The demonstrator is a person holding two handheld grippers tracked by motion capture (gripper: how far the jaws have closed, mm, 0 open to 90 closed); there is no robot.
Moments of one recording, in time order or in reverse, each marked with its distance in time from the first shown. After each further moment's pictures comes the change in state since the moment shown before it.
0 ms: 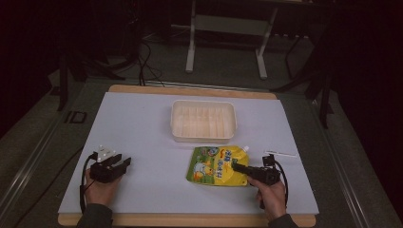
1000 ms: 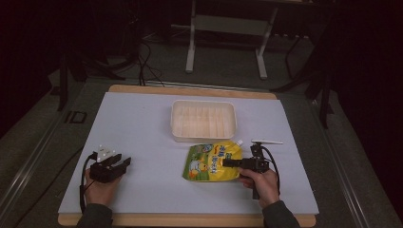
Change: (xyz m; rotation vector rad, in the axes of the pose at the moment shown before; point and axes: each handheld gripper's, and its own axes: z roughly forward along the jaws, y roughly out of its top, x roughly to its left) left arm 0.001 0.000 0.000 -0.001 -0.003 -0.003; right arm 0.012 0.027 0.029 0.166 0.057 0.160
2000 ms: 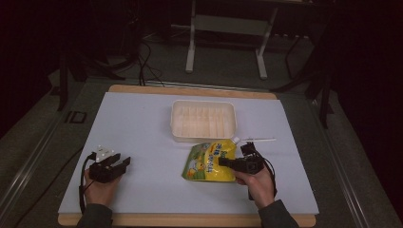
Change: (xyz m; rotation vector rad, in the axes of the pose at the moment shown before) left arm 0.001 -0.001 -0.001 -0.013 0.007 -0.017; right arm 0.050 -0.004 0.005 -0.026 -0.184 -0.279
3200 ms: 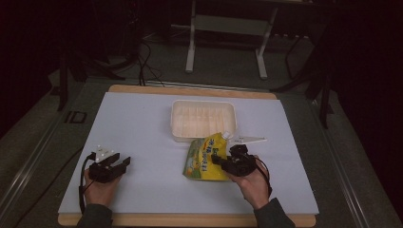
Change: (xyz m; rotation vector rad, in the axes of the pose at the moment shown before) left arm 0.000 0.000 -0.001 -0.007 0.006 0.001; right arm 0.047 0.005 -0.001 -0.052 -0.095 -0.243
